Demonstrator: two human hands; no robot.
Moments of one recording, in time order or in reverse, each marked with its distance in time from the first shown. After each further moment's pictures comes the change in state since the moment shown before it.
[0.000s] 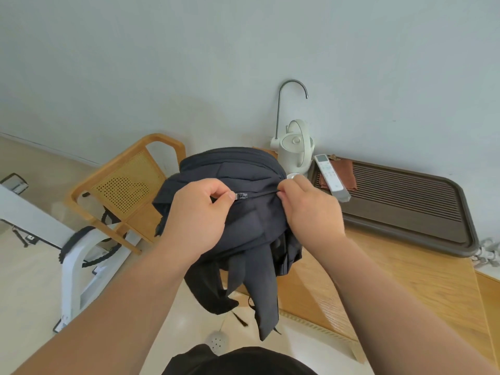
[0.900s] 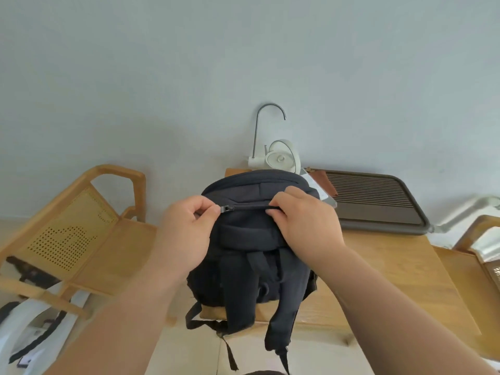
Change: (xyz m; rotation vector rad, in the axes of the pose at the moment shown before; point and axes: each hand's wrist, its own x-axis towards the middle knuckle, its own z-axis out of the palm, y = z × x) left_hand 0.101 -0.105 -0.088 -0.251 -0.237 0.069; right_hand 0.068 -0.150 0.001 -0.199 -0.119 0.276
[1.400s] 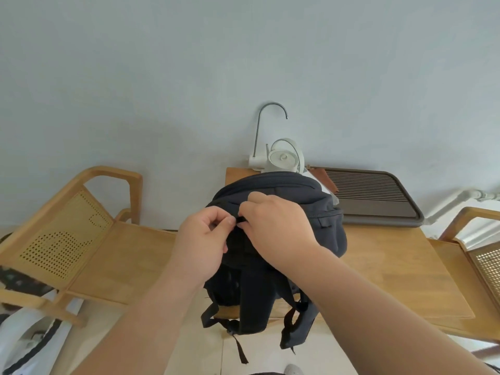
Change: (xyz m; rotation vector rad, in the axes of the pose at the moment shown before) left_hand 0.005 -0.039 -0.020 -0.222 -0.170 -0.005; right_hand 0.017 -0.091 0.016 -0.154 -0.109 -0.165
